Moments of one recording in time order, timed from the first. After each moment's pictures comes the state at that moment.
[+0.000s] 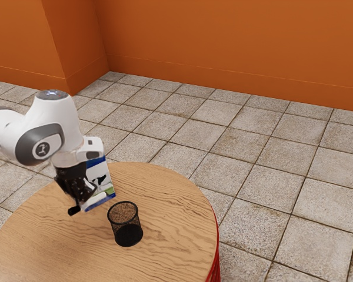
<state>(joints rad) -0.34 -0.27 0.36 -2.52 0.18 2.22 -0.11</state>
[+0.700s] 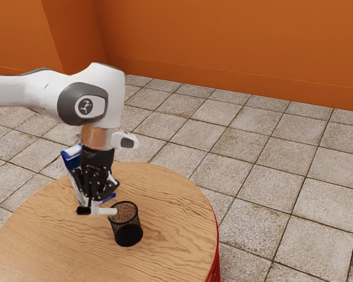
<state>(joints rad) -0.36 -0.13 0.17 -2.17 -0.02 1.57 -0.17</state>
